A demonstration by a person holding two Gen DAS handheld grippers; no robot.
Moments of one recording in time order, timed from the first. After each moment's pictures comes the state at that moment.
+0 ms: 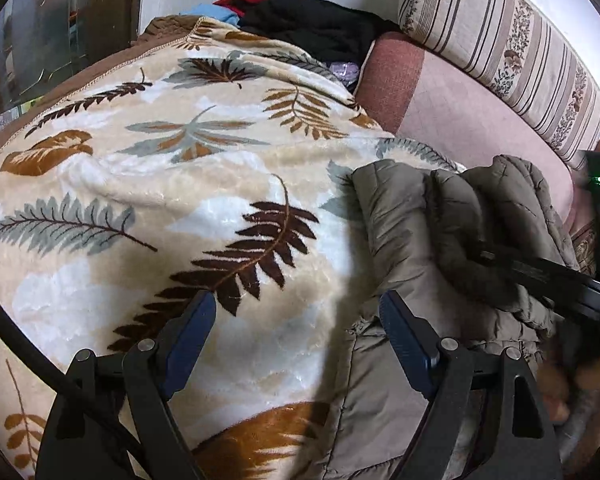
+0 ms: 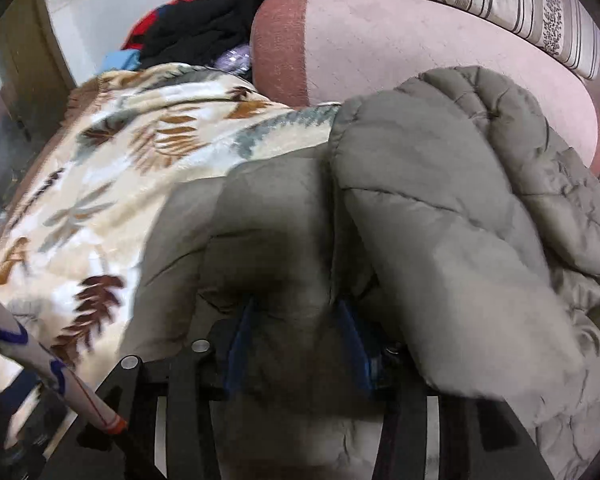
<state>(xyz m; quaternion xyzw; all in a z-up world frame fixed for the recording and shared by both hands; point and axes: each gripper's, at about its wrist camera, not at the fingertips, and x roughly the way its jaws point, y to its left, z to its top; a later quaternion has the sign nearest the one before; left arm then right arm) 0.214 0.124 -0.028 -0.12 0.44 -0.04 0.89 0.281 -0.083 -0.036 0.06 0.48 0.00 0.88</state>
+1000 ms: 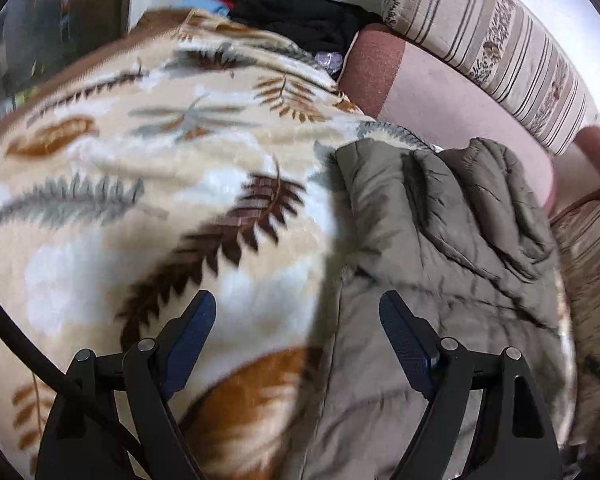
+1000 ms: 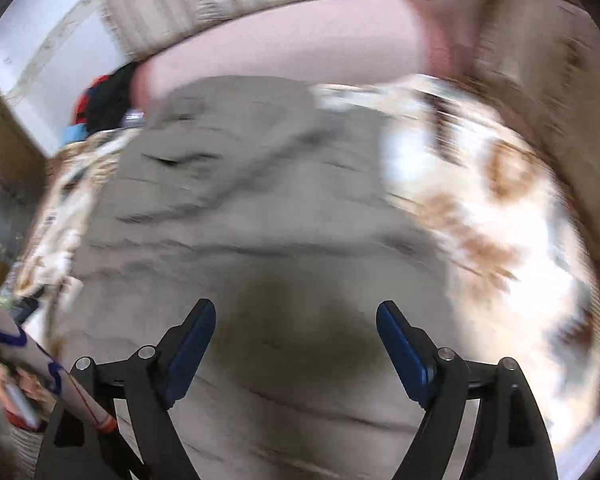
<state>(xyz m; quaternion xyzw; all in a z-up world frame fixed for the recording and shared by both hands) 0.172 0.140 -0.016 -0.14 0.47 -0.08 0.87 0.031 -0.344 0.005 0.16 0.47 -0.10 0.86</state>
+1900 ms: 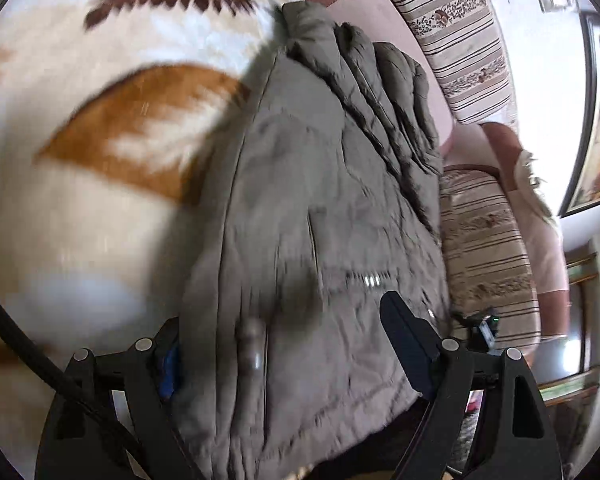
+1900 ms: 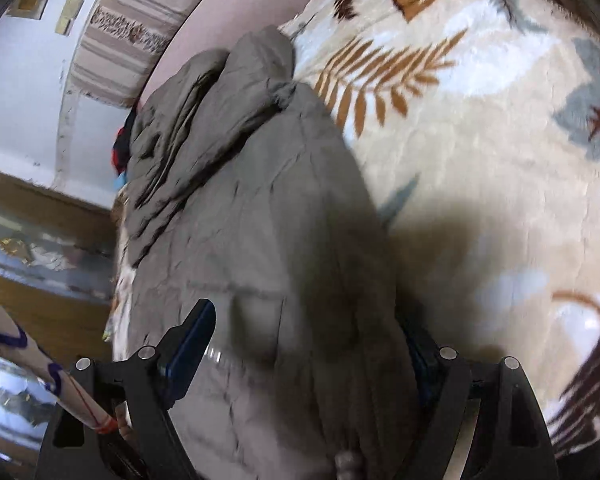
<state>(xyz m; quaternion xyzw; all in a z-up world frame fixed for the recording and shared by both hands) 0.033 0.148 -0.085 -0.32 0.54 -0.28 0.72 -0.079 -0.427 -0.099 0.42 0.45 0.05 0.79</state>
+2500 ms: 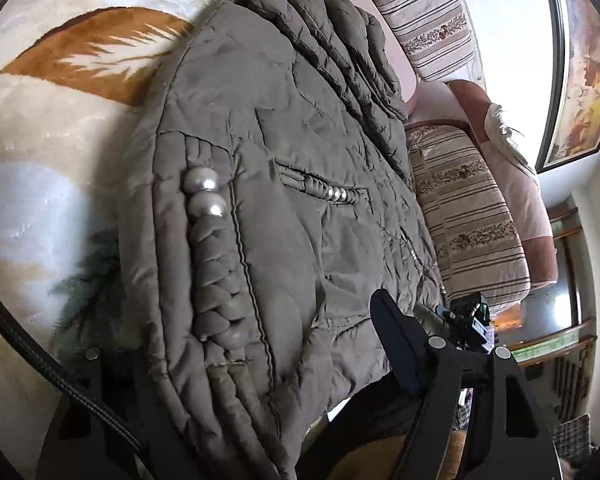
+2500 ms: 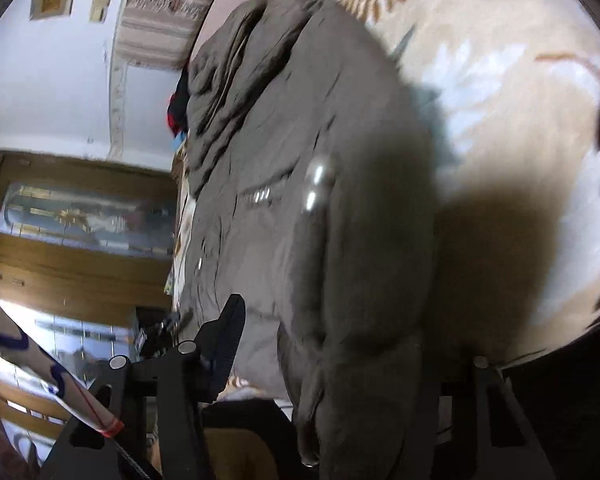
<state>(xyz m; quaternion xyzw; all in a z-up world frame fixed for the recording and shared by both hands) -0.008 0.119 -0.092 -0.29 0.54 -0.34 0.71 -0.161 -0.378 -0.118 0.47 0.45 0.16 0.75</state>
